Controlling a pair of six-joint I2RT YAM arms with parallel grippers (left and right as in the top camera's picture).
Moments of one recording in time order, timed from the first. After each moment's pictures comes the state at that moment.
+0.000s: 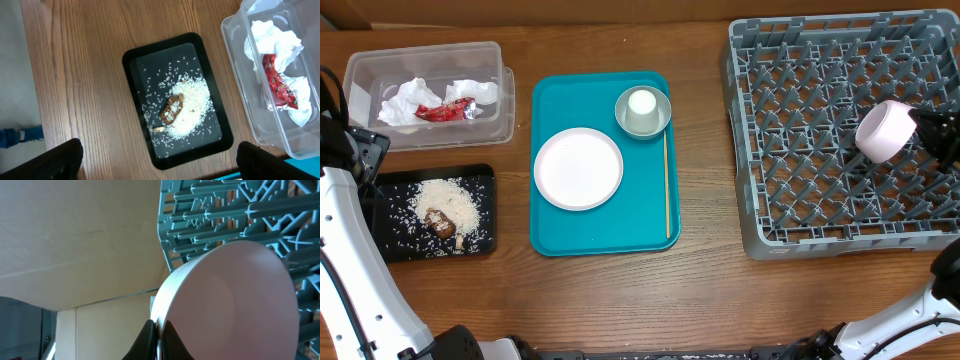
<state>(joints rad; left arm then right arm) 0.46 1.54 1.87 -1.54 -0.37 -0.87 -0.80 2.04 1.63 -1.03 -1.30 0.20</state>
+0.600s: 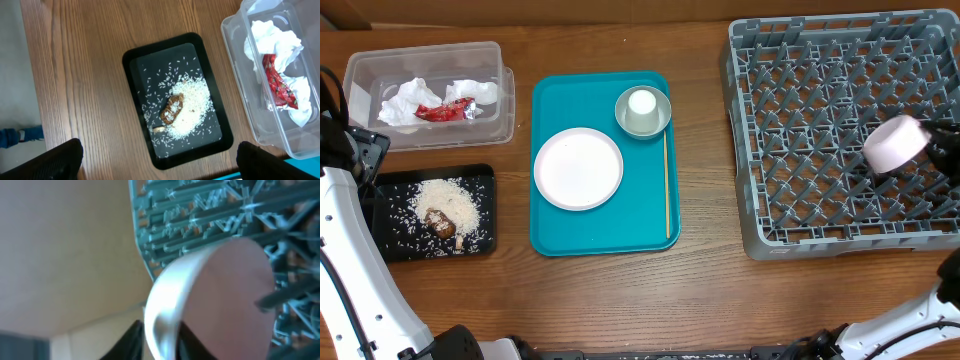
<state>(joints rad) 0.46 1.54 1.87 -1.54 -0.37 -0.87 -0.87 2.04 1.63 -1.07 -1.18 0.26</state>
